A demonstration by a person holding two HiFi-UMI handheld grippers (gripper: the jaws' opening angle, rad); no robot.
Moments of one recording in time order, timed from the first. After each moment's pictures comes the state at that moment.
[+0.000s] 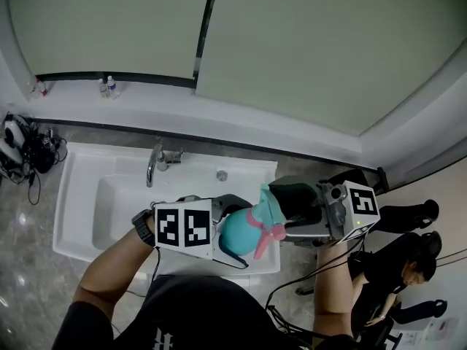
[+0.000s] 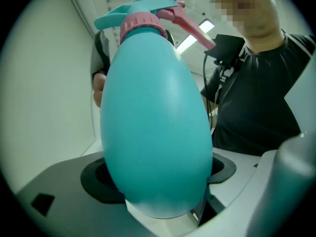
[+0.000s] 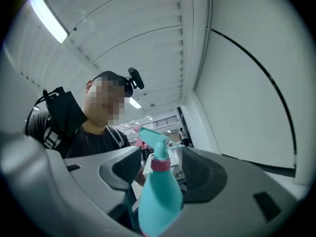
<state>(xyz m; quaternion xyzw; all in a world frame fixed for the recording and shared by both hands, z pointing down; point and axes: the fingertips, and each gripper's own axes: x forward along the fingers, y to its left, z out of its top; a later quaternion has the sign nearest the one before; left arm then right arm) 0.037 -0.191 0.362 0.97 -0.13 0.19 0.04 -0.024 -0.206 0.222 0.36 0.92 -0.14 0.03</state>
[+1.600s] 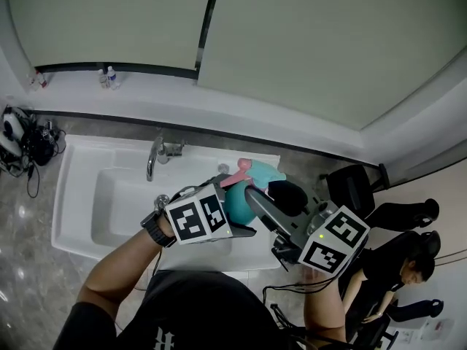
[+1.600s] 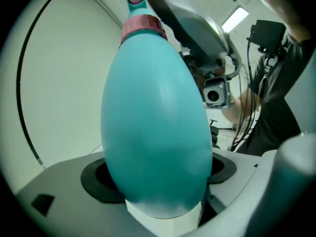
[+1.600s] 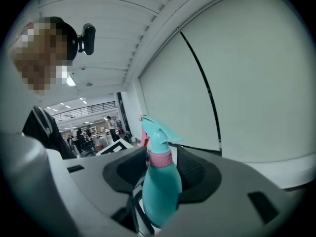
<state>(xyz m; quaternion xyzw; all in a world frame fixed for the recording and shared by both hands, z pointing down) -0.004 -0.253 0.411 0.91 -0.31 0.23 0.12 -0.066 -0.248 0.286 -0.02 0.98 -0.14 -0.11</state>
